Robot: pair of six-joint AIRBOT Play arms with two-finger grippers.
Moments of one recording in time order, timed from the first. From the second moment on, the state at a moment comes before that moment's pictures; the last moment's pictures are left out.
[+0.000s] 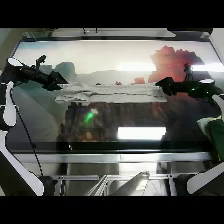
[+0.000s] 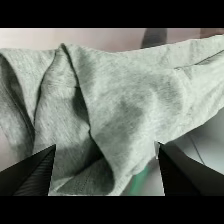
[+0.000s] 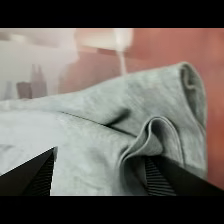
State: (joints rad) left arm 0.24 -2.16 2.03 0.81 -1.52 -1.21; right arm -0.30 -1.92 1.40 -0.39 1.05 0.86
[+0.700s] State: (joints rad) left arm 0.18 -2.01 2.05 0.80 -1.55 -1.24; right arm -0.33 -2.06 1.53 -0.45 1.17 1.04
